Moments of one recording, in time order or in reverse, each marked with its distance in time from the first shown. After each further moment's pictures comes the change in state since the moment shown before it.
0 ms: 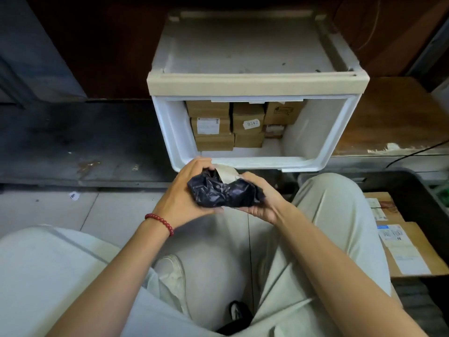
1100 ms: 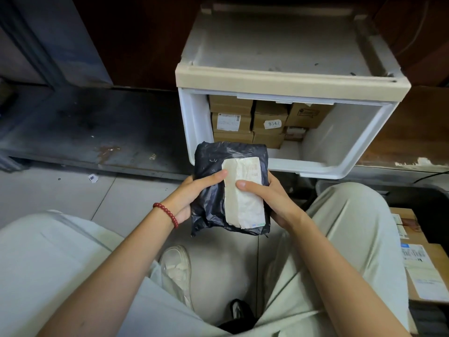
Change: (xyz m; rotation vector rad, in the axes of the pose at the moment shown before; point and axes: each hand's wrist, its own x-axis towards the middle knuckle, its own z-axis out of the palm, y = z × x) left_hand -0.004 0.013 -0.010 -1.069 0.010 -0.765; right_hand -0.004 0.005 0.008 -0.353 -0.178 -0.292
